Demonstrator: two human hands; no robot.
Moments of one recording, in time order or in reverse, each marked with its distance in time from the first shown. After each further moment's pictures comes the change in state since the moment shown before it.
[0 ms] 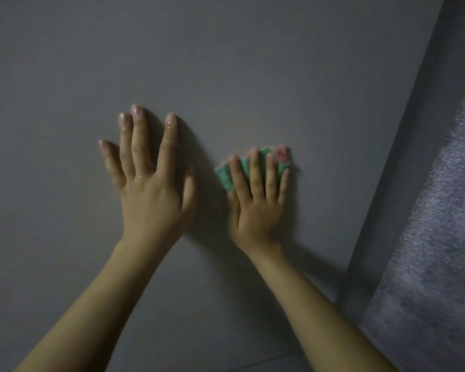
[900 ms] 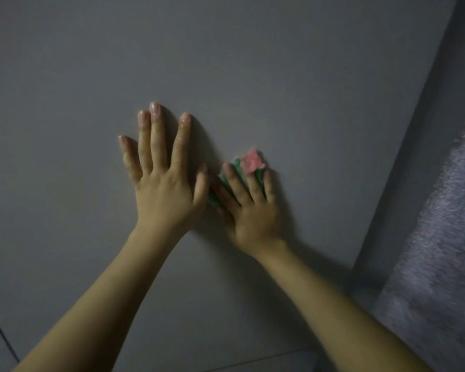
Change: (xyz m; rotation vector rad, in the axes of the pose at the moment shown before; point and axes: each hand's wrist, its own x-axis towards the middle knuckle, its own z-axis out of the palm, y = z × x) left_hand -0.004 -0.006 0.002 -0.006 0.008 0.001; right_hand -0.008 -0.008 0.002 -0.009 -0.065 -0.321
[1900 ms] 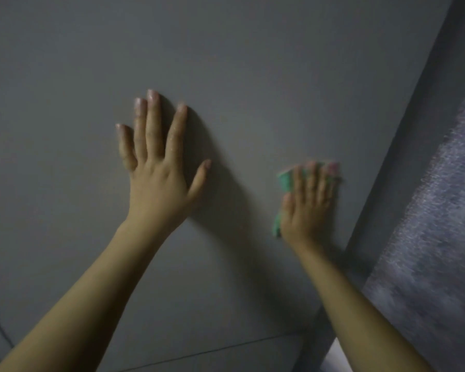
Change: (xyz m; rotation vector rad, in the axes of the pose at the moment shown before) left_hand -0.007 0.000 -0.006 -0.076 -0.064 0.032; right_hand -0.067 0.076 -0.003 -0.113 0.028 0.426
